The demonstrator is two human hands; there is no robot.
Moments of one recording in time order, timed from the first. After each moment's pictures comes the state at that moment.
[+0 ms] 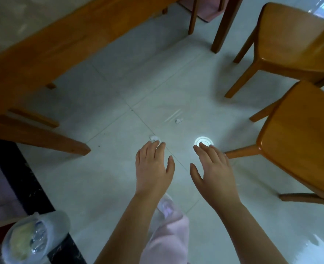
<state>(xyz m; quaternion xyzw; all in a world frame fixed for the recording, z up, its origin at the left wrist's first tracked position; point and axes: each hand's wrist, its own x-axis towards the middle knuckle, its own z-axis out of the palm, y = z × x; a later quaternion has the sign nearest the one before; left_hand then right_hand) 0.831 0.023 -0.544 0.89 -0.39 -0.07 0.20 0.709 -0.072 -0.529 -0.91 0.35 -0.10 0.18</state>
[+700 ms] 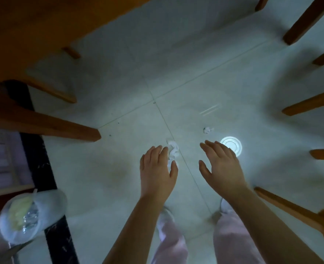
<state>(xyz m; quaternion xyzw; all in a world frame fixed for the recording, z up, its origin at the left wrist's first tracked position) 0.916 -0.061 -0.701 0.95 -0.26 -0.08 0.14 0.837 -0.217 -0.713 -0.96 0.18 -0.01 0.23</state>
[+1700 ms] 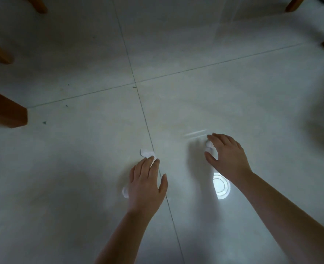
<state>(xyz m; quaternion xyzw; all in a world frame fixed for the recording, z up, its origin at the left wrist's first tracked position) 0.911 -0.093 -1.101 0.96 -0.21 0.01 0.21 0.896 -0.331 -1.096 -0.98 0.12 0.01 0.14</state>
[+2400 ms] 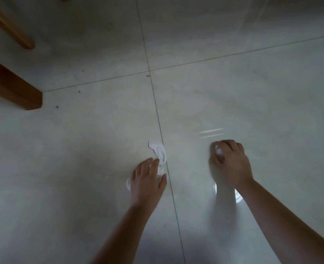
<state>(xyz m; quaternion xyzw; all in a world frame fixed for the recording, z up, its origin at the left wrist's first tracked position) 0.906 -0.080 -1.152 0.97 -0.15 -0.07 0.16 0.893 -0.325 -1.176 -0.96 0.15 -0.06 0.21</state>
